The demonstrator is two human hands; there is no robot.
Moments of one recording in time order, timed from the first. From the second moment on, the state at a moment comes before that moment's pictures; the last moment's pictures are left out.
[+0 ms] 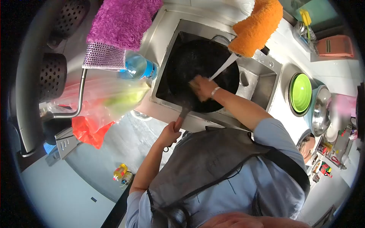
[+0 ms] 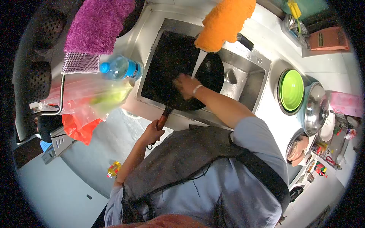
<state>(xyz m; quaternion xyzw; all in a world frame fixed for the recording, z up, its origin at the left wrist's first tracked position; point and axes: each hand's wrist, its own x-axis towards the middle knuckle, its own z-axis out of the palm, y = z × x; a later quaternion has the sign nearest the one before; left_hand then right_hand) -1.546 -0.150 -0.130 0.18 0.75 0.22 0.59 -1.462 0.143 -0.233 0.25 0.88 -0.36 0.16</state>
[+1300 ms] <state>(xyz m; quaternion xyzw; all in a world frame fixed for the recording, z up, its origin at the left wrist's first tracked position) -1.555 -0.135 -0.114 0.19 0.75 0.20 0.61 -1.561 0.184 -0.212 0.23 0.86 -0.45 -0.10</state>
